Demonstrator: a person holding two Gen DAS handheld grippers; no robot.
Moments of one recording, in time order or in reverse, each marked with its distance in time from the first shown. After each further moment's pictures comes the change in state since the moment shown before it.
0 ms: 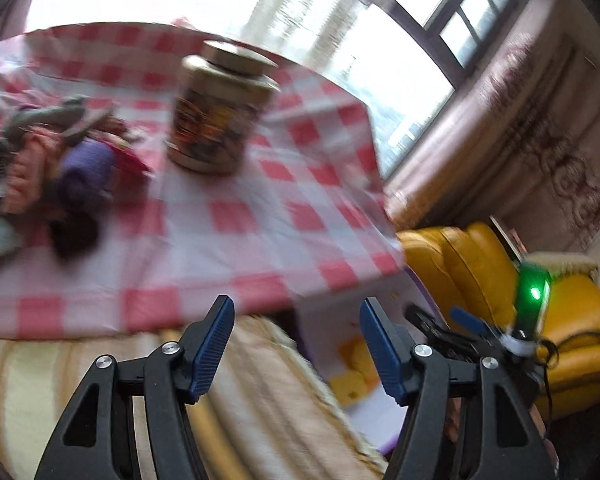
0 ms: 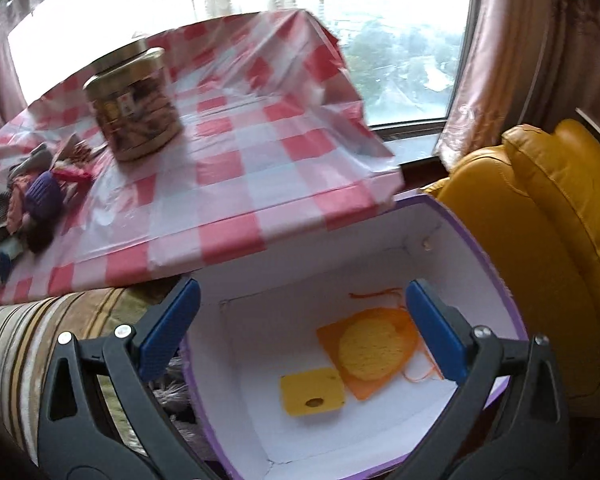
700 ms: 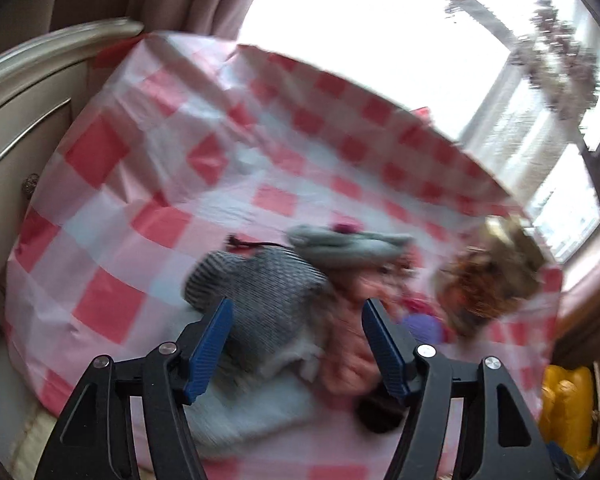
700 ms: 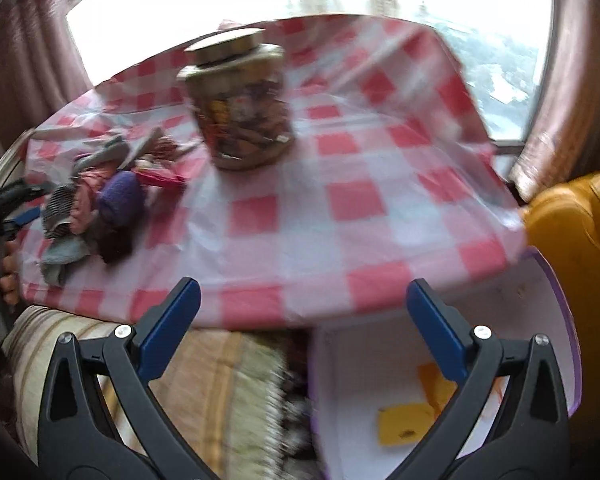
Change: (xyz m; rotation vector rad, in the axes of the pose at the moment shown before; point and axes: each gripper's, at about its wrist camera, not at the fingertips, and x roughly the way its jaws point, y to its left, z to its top) left arm -0.051 0.232 0.098 -0.334 -0.189 0.478; right arm 0.008 0.106 0.045 -0.132 0.004 0.233
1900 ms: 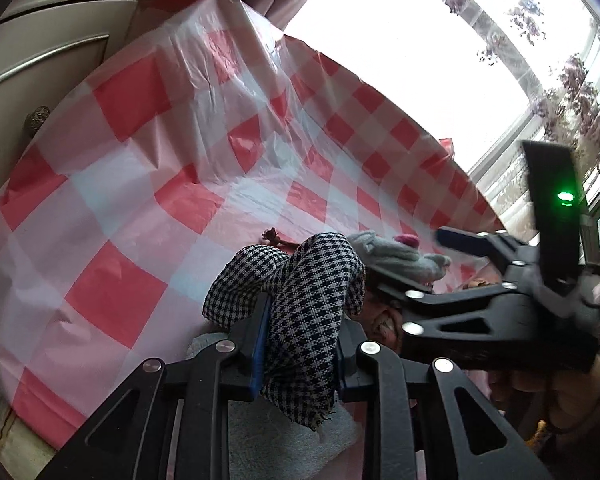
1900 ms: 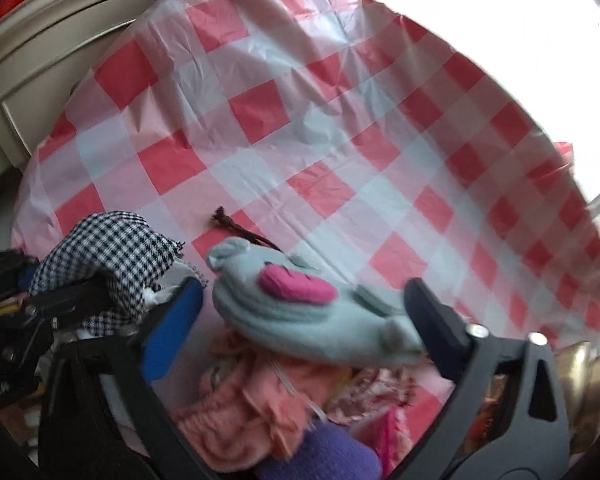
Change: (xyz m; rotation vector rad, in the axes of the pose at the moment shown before) left arm 0.015 0.060 -0.013 -0.159 -0.049 -0.118; right arm 0.177 0.343 0.116 -0.875 0.102 0.266
